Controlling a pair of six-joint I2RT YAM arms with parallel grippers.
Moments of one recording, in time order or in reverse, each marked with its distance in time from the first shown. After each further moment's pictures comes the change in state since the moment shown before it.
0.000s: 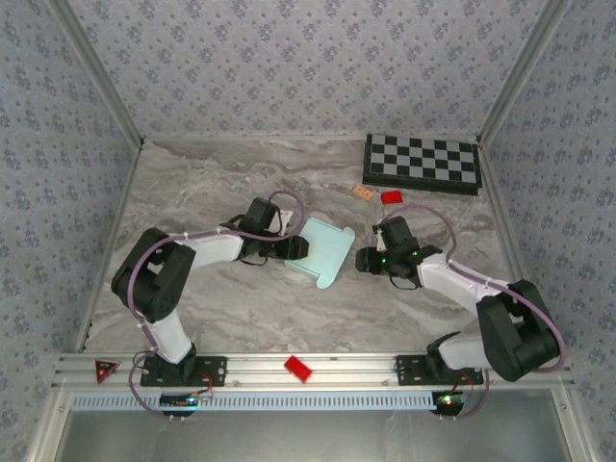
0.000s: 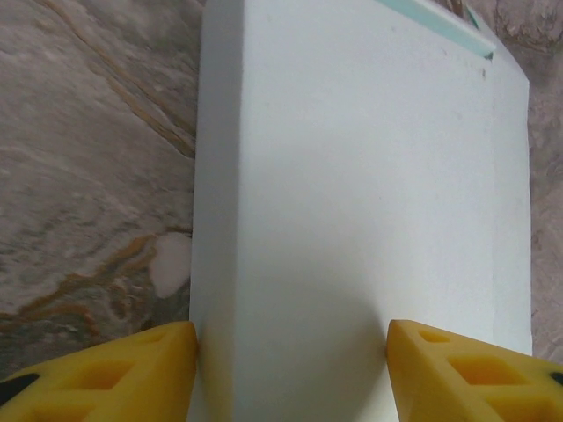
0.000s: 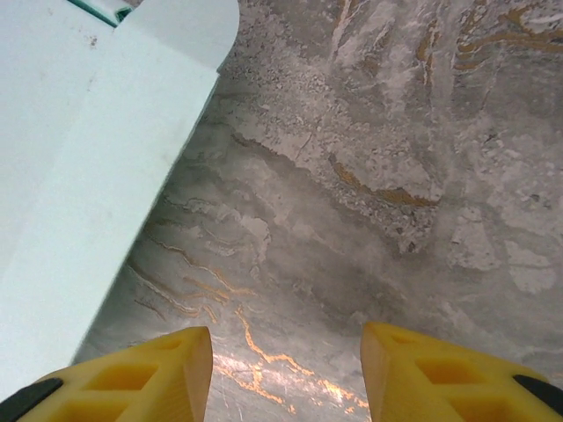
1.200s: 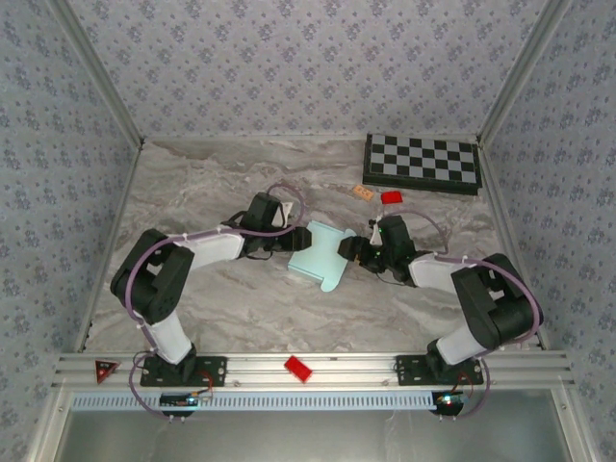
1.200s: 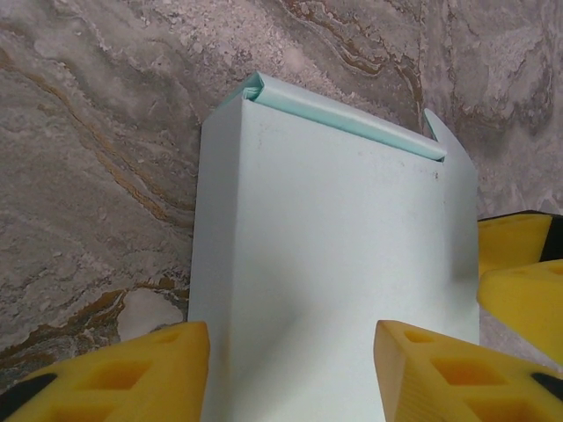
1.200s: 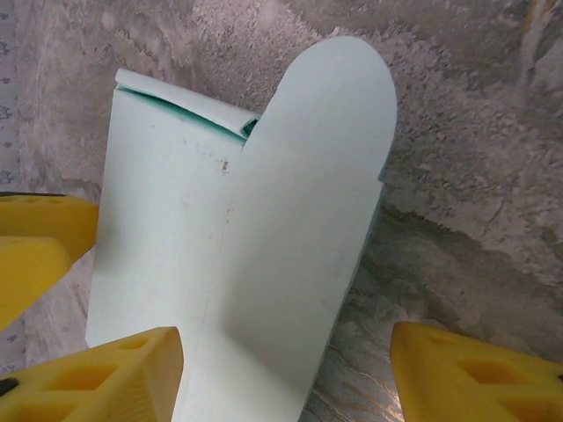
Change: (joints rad) left arm -0.009 -0.009 0.027 0.061 -0.032 -0.131; right arm -0.033 0.188 -0.076 0.497 -0.278 0.336
